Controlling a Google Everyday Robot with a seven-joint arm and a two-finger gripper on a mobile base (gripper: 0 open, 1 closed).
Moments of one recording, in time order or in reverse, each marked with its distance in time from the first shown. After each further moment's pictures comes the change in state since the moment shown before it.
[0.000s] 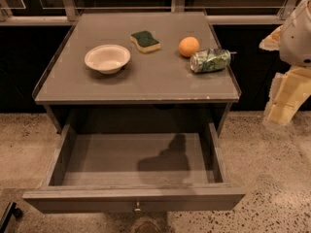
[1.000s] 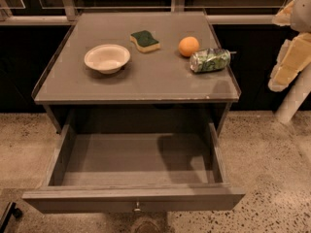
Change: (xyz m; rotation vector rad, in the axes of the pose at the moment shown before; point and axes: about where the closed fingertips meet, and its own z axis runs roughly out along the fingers) arm 0.025 -0.087 0.001 0.057 -0.051 0.063
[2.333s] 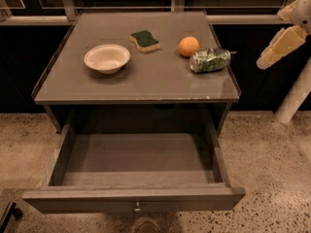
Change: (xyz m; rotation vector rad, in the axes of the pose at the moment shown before) arm 0.019 -0.099 0.043 0.102 -0.230 0.202
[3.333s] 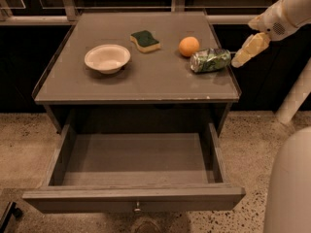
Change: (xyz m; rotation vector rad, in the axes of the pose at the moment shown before) arm -0.016 -0.043 0.097 -0.092 -0.095 0.007
